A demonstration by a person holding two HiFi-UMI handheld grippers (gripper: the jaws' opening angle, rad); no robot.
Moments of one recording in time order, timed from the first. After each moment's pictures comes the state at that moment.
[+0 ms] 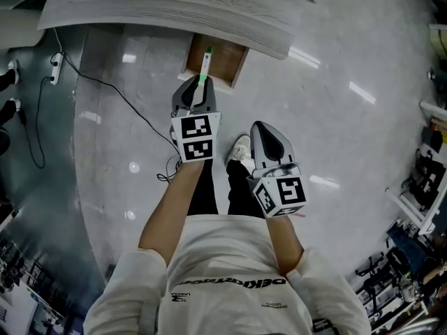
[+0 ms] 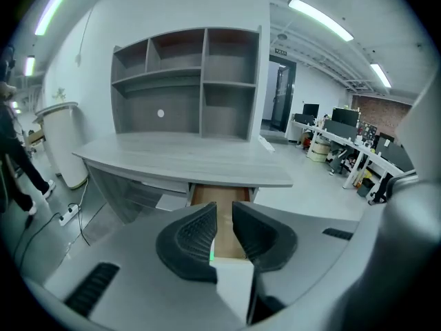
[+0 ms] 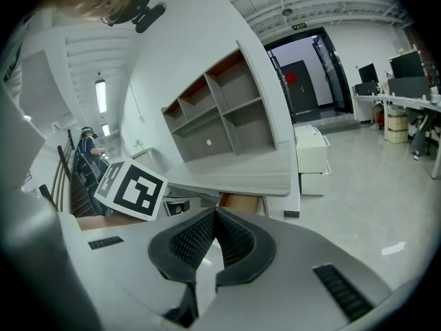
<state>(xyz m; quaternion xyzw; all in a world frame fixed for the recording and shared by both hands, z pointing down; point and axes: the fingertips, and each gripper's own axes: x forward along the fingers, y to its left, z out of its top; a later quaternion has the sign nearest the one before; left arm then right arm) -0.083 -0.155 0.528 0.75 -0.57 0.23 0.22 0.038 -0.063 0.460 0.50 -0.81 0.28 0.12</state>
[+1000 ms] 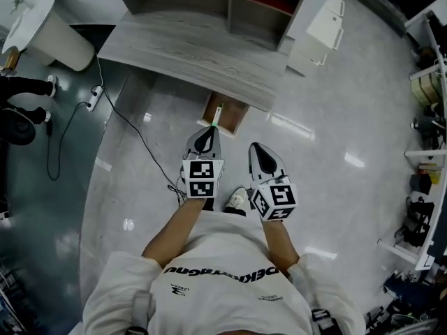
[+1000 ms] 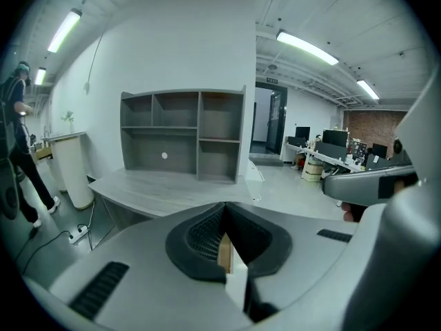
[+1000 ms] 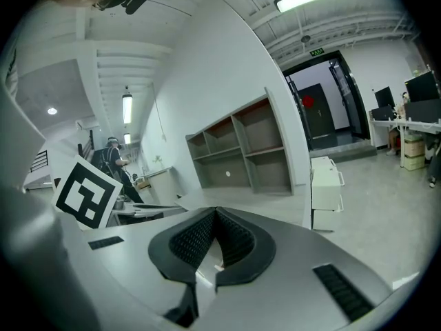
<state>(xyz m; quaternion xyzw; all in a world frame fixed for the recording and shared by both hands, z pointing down) -0.072 -0.092 0.332 0.77 -0.59 0.16 0.16 0.039 -0.059 0.298 0.47 -0.86 0.20 0.07</state>
